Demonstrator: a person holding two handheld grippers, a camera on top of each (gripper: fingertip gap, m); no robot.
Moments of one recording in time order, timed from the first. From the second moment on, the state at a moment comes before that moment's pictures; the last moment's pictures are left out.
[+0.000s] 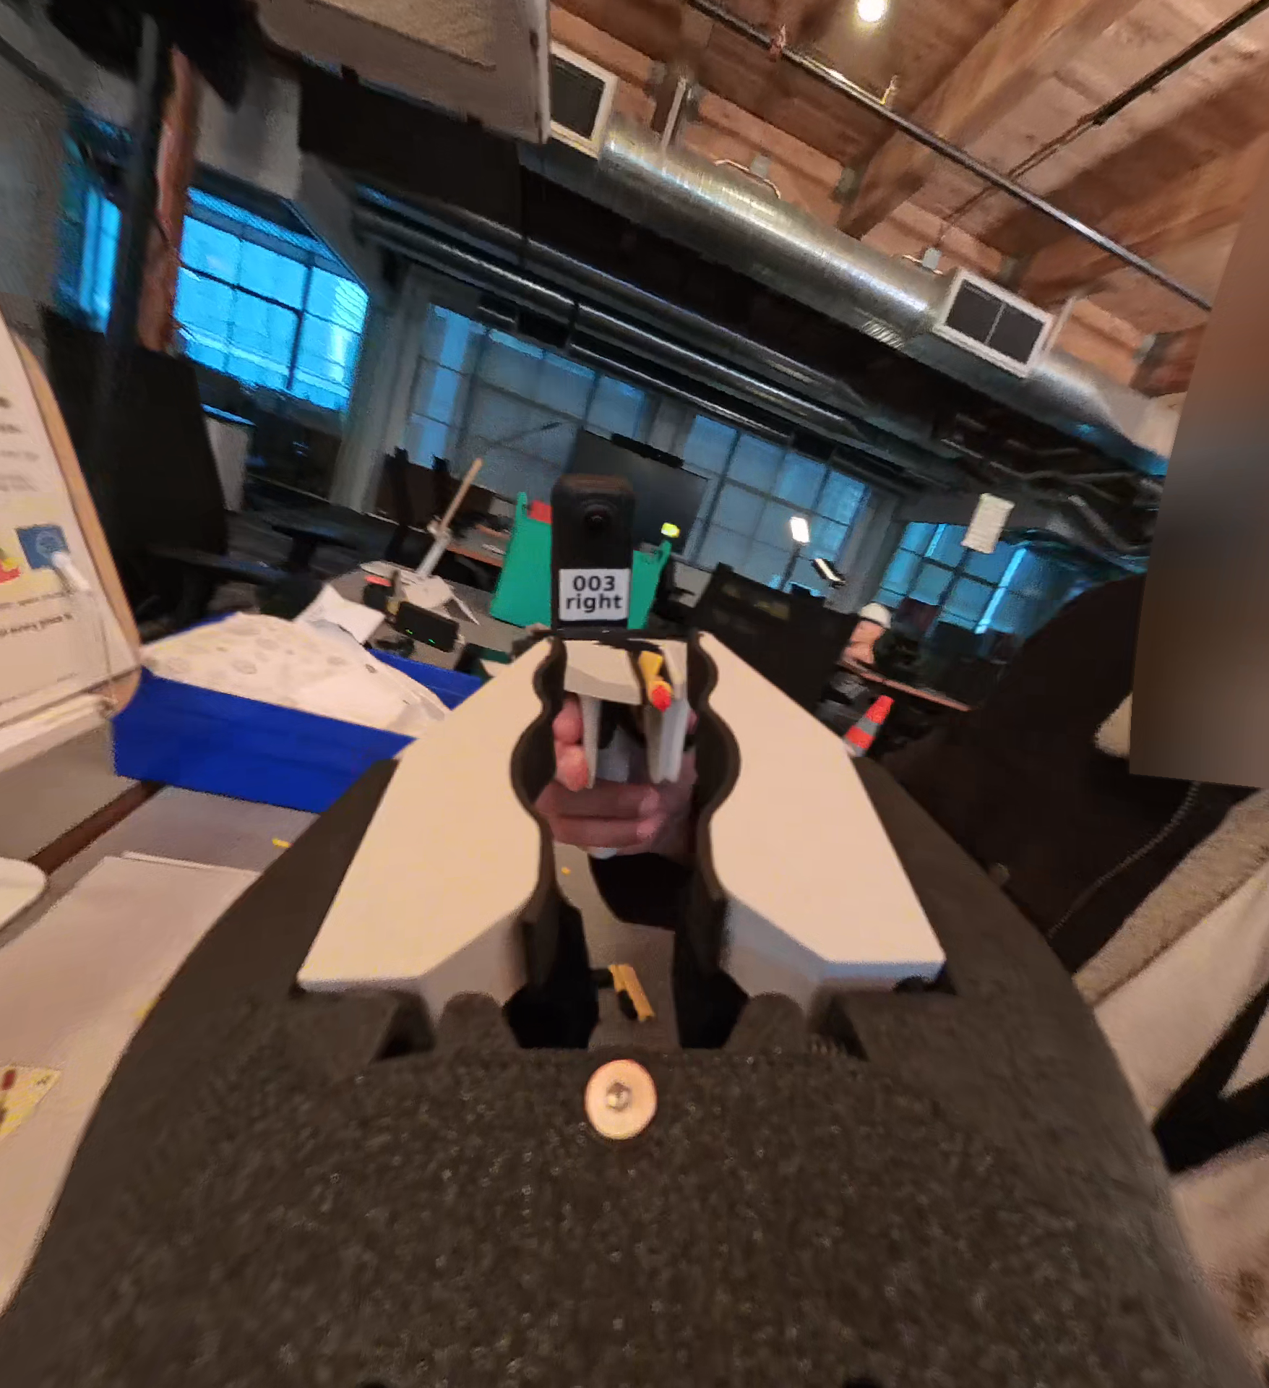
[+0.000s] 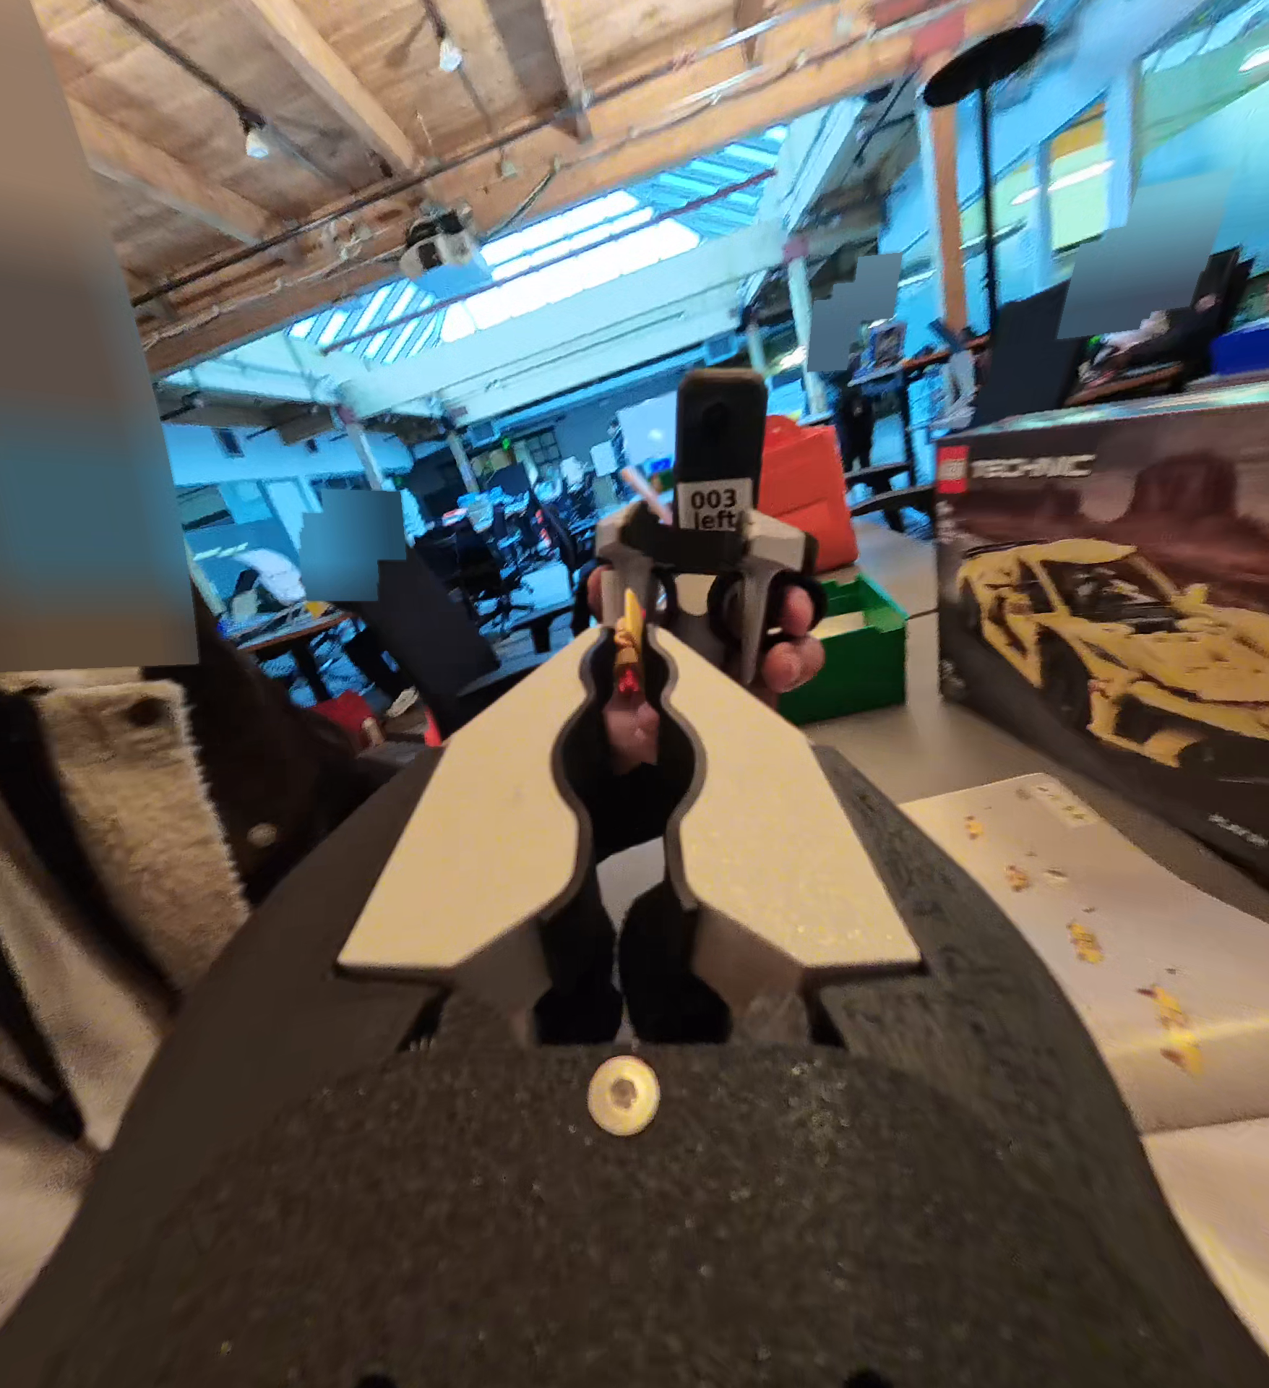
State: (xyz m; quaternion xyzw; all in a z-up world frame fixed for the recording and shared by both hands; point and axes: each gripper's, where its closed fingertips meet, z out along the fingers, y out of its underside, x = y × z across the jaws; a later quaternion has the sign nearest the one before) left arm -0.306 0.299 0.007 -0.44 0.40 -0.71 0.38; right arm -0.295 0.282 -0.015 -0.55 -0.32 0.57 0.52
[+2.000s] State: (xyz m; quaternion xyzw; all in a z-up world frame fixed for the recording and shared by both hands) left arm -0.290 0.300 -0.097 -0.49 0.45 -0.63 0.38; right arm -0.291 0.303 -0.102 -0.58 -0.29 0.59 0.48
